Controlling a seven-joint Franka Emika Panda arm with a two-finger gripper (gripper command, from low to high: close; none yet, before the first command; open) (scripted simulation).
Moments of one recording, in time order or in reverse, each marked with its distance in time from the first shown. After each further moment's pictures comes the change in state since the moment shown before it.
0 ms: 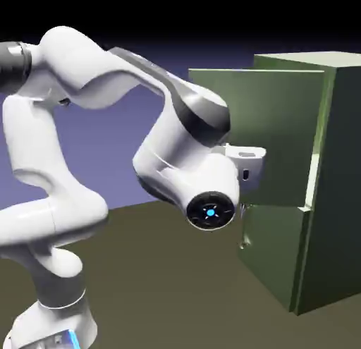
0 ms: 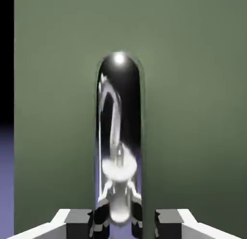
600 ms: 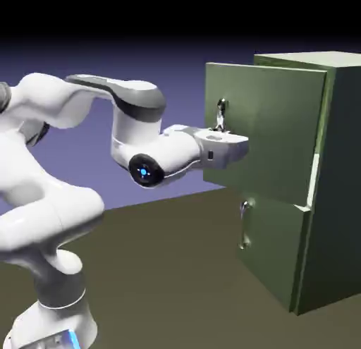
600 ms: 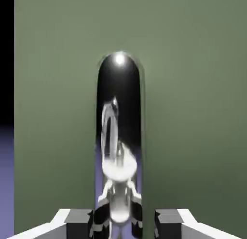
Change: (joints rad) arm 0.239 -0.646 0.116 -0.413 0.656 0.460 0.352
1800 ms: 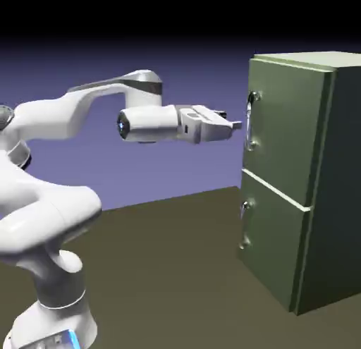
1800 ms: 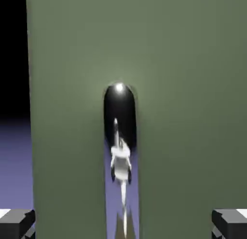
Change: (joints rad) arm 0.164 -0.300 0.585 0.290 0.560 1.252 0.367
